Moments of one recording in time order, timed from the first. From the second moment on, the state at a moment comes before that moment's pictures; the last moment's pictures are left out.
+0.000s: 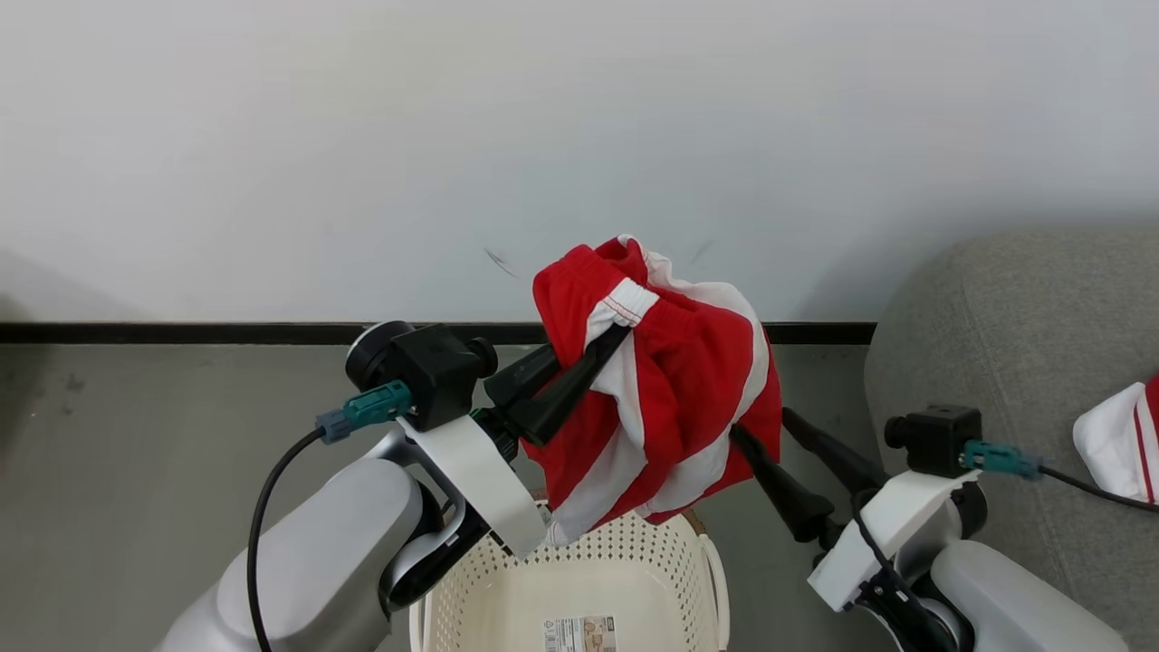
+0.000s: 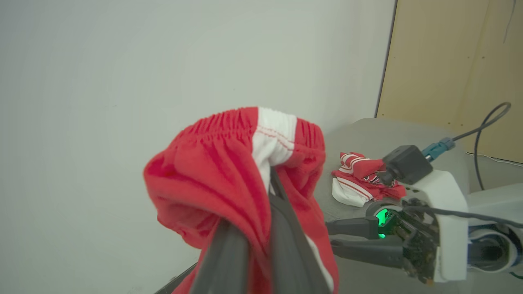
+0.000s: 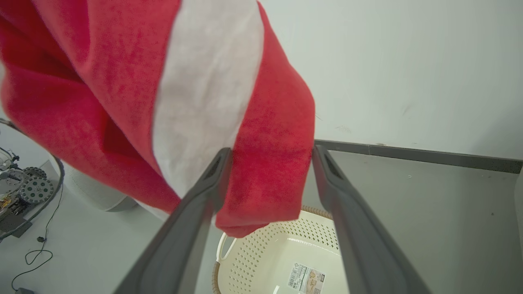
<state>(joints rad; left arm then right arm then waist) -0.64 0.24 -0.83 0.12 -0.72 -0.13 -0.17 -0.39 -0.31 0.72 0.33 0.83 0.12 -0.26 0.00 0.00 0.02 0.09</state>
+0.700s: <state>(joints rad) -0.64 0.22 -0.88 0.08 -0.75 -0.13 -0.15 -0.54 -0.31 1.00 0.35 0.99 0.12 -0.25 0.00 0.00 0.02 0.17</state>
